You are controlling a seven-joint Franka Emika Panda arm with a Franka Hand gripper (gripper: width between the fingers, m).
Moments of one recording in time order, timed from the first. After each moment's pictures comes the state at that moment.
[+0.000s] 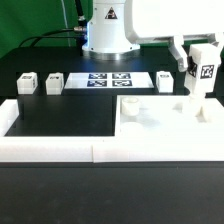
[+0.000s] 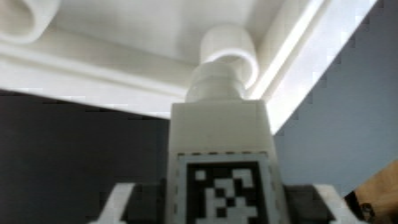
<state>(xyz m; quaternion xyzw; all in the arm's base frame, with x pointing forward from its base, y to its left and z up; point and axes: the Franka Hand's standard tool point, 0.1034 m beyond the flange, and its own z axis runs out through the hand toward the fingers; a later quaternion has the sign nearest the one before) 0.600 0.106 0.103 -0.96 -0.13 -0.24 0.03</state>
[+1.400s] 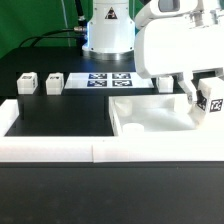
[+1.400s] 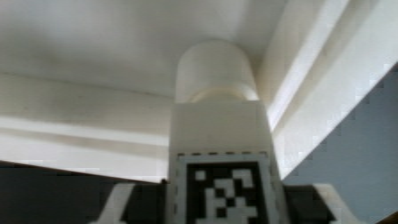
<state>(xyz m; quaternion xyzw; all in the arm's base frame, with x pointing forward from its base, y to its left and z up) 0.612 0.114 0.066 -0.96 -0.14 -0.24 0.03</state>
